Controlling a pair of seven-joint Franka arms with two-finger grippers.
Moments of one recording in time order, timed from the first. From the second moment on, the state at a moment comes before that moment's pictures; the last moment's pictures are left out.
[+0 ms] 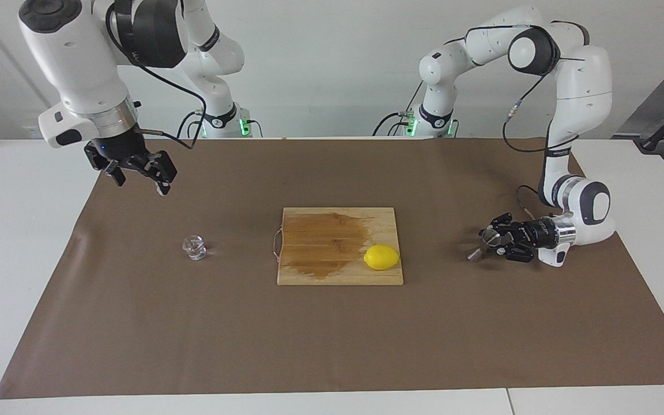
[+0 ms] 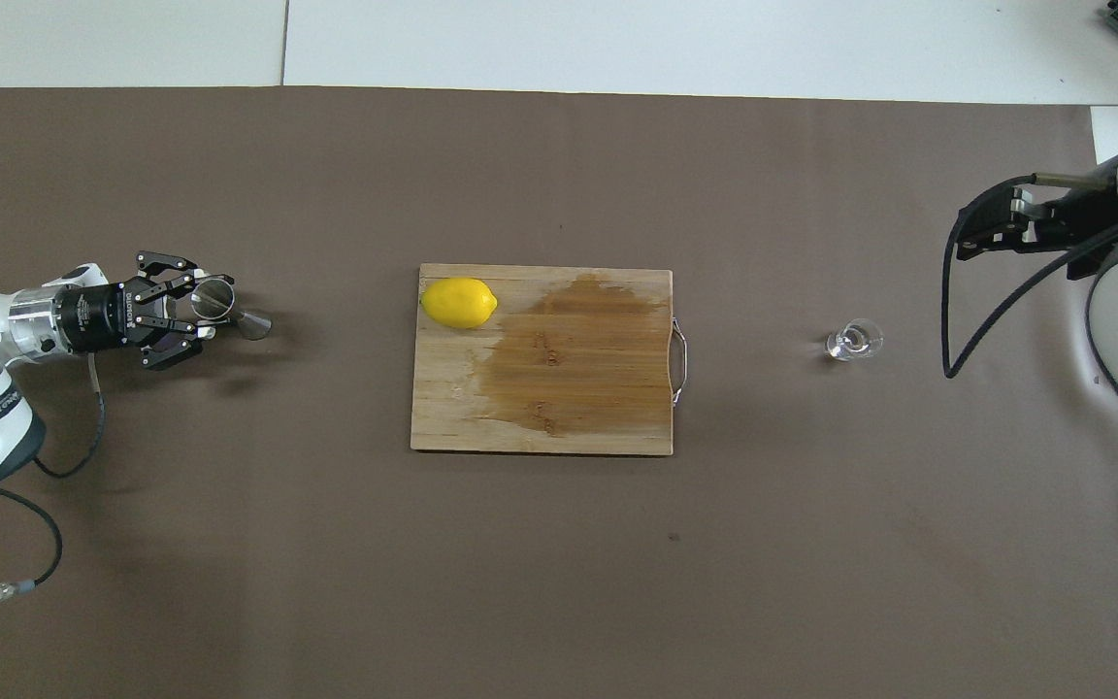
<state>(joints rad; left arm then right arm) 0.52 0.71 -0.21 -1.73 -1.27 1.45 -0.70 0.05 0.14 -0.01 -1.46 -0.06 1.63 0.26</state>
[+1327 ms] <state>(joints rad) 0.16 0.54 -0.23 -1.78 -1.55 1.63 -0.78 0.05 0.14 -0.01 -1.46 -0.06 1.63 0.26</state>
